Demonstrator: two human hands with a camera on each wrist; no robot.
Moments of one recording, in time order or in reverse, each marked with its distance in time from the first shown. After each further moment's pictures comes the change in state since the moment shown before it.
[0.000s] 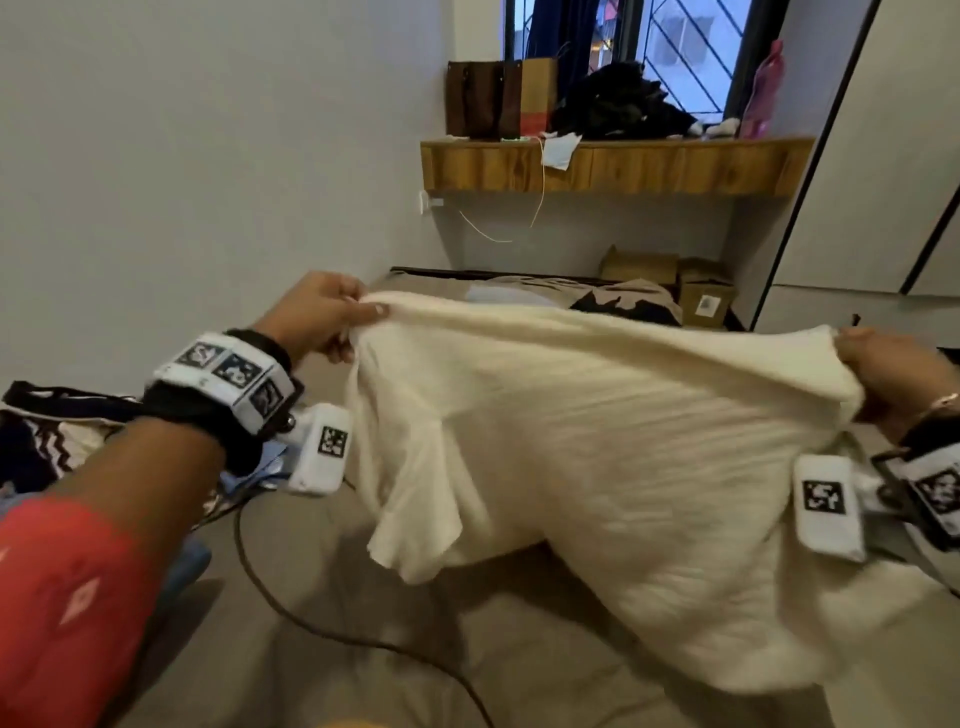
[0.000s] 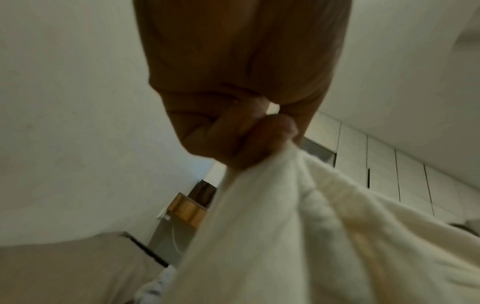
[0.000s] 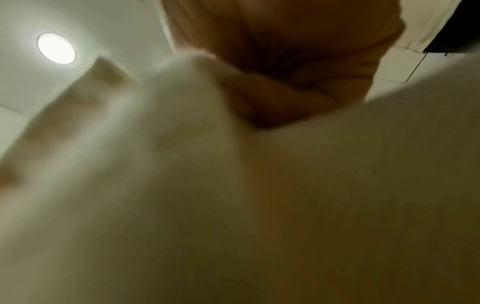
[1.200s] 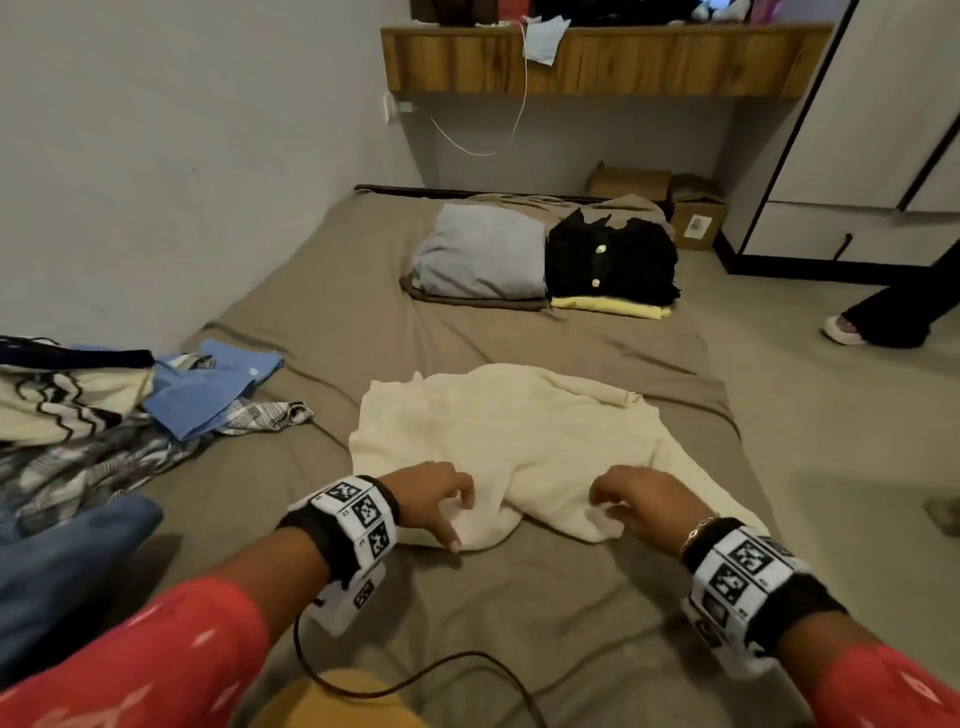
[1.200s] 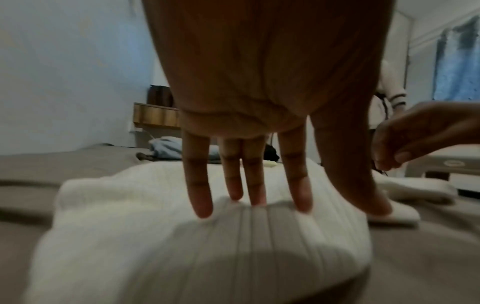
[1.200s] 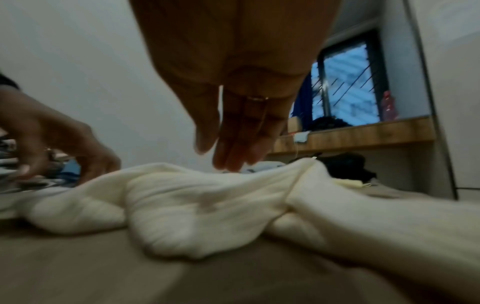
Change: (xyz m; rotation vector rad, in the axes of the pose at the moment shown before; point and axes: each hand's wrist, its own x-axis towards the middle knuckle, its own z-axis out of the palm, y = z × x) left_hand -0.060 -0.153 0.174 0.763 -0.962 0.139; right_hand -0.094 0.129 0.153 -0.777 -0.727 -0.586
